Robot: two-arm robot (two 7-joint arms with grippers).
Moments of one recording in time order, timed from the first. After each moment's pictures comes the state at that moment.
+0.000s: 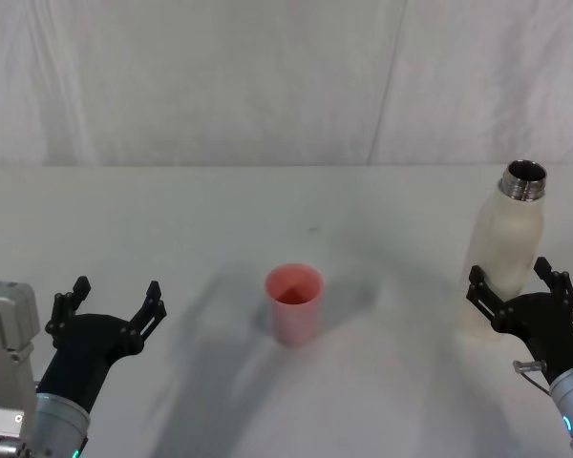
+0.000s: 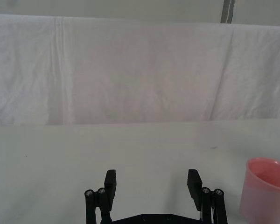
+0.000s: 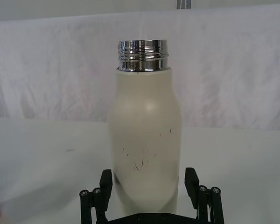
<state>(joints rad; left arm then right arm) 0.27 0.24 0.04 -1.85 -0.25 -0.02 -0.02 -0.06 0.10 -0.09 -1.60 0.13 -0.09 0.14</state>
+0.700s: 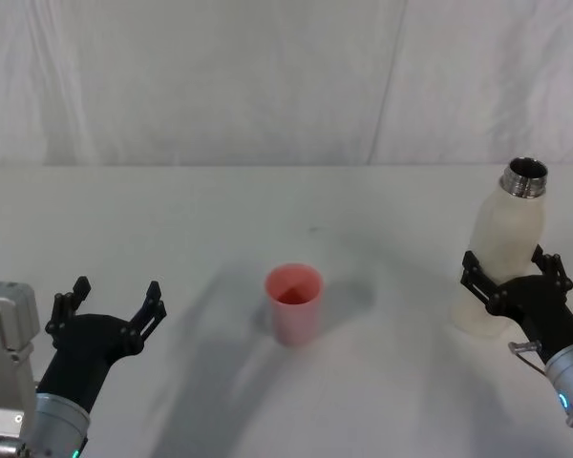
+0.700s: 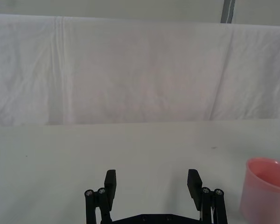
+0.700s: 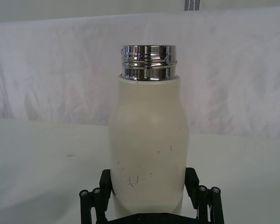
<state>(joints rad) 0.27 0.24 0.04 -1.85 -0.25 -0.02 -0.02 0.02 0.12 -0.10 -1.53 0.15 -0.09 0.17</state>
